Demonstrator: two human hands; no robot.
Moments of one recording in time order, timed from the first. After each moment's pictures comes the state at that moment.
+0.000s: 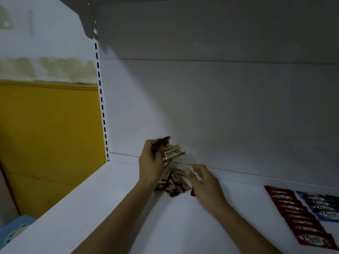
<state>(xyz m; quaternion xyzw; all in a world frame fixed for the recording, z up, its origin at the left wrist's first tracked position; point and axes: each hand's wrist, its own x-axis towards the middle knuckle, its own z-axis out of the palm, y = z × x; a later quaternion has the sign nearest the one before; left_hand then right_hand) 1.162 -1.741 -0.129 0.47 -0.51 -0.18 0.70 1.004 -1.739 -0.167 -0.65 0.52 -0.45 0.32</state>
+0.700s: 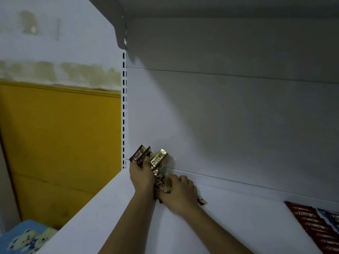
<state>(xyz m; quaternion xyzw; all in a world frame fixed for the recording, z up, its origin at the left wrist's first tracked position) 1.232 -1.761 -0.151 0.52 -0.26 -0.27 0.77 1.125 -1.740 -0.162 -0.75 0.60 -0.24 0.12</state>
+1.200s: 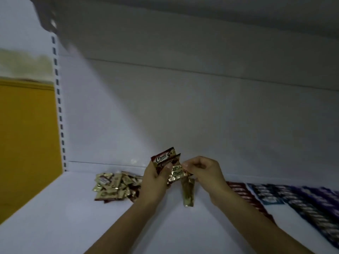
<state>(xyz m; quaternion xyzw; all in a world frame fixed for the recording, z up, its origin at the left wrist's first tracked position) 1.096 -1.700 -0.130 0.36 -0.54 -0.42 0.63 0.959 -1.695 -0.091 -0.54 0.49 -0.57 0.38</state>
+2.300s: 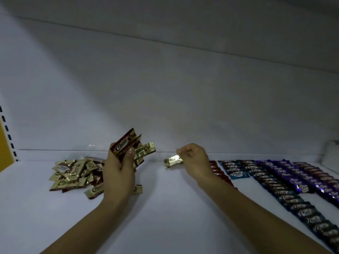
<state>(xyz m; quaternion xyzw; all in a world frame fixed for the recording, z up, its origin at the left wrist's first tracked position) 1.080 -1.691 -0.144 0.42 -0.51 -0.28 0.69 0.906 -1.708 -0.119 -0.52 0.62 -0.52 0.26</state>
